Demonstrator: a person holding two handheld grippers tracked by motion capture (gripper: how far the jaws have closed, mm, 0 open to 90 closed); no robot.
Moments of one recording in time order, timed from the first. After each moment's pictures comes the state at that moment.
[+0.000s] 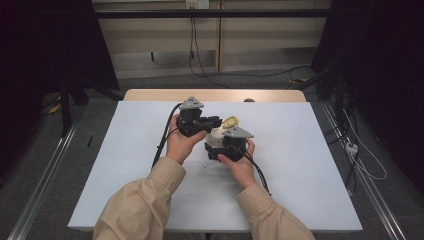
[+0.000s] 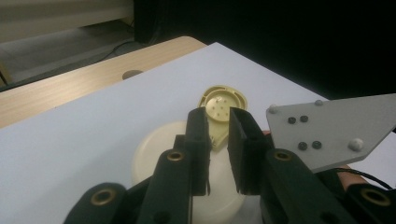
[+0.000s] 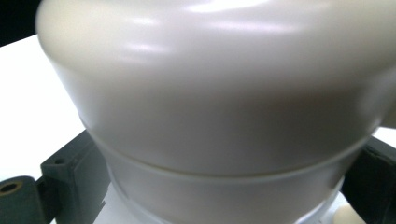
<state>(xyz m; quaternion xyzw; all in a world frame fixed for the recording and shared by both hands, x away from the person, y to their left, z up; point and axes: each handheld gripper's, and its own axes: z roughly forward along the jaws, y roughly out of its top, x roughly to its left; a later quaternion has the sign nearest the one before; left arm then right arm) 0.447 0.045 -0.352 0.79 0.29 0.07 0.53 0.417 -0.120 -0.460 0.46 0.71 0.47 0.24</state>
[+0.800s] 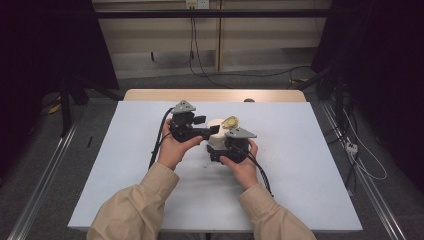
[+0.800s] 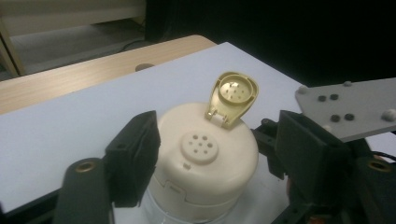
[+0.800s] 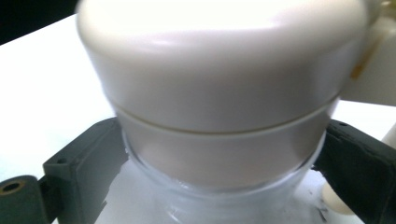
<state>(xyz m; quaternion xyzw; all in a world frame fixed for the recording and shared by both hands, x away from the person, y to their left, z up) 0.438 0.063 -0.357 0.78 0.32 0.08 0.53 0.406 -0.126 -0.451 0.47 0.72 0.46 0.23</state>
